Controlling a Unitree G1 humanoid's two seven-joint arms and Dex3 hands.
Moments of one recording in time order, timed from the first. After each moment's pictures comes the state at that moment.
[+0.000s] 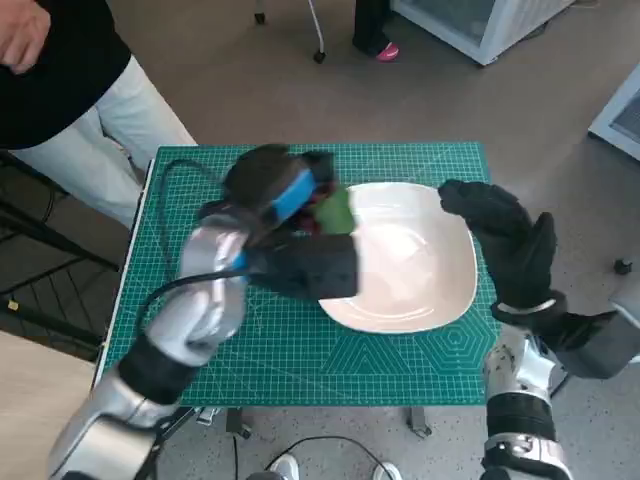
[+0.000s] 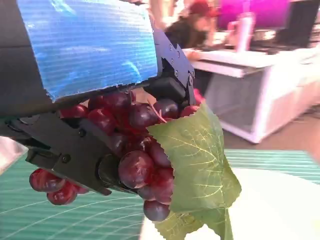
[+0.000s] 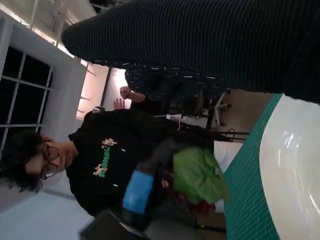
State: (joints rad) left arm -0.88 0.31 -0.47 0.23 0.83 0.36 -0.29; right arm -0.69 -0.15 -0.32 0.91 0.45 -0.79 0.86
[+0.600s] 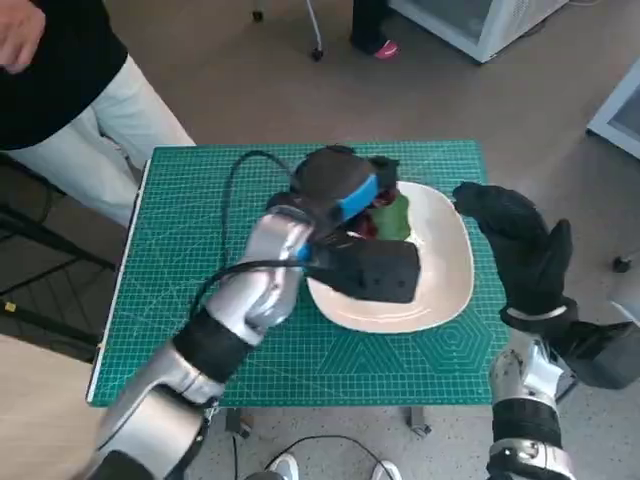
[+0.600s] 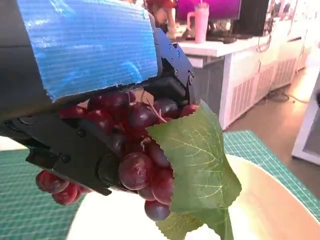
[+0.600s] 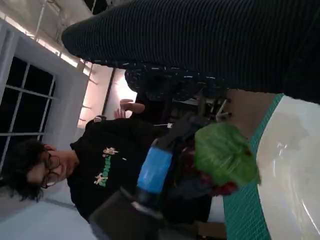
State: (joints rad) left arm -1.01 0.15 -0.52 0.57 0.82 0.22 -0.19; right arm -0.65 -0.15 -0.33 0.87 0.46 -0.80 0.85
